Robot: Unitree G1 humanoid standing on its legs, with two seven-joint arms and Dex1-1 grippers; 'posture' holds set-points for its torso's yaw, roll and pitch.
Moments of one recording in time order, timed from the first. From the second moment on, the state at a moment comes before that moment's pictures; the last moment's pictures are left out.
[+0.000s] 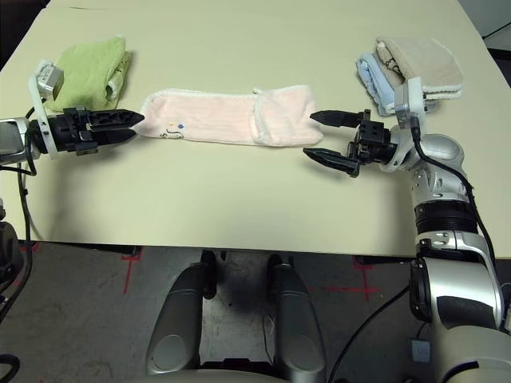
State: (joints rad) left arm -1.01 0.83 0.17 0.66 -0.56 1.35 -1.01; right arm -0.77 -0.60 -0.16 0.67 0.42 -0.12 1.52
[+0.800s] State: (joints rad) left arm -1.10 0.70 0.25 0.85 -0.53 1.16 -0.88; right arm -0.75 -0.60 -0.16 0.63 0.41 -0.11 1.51
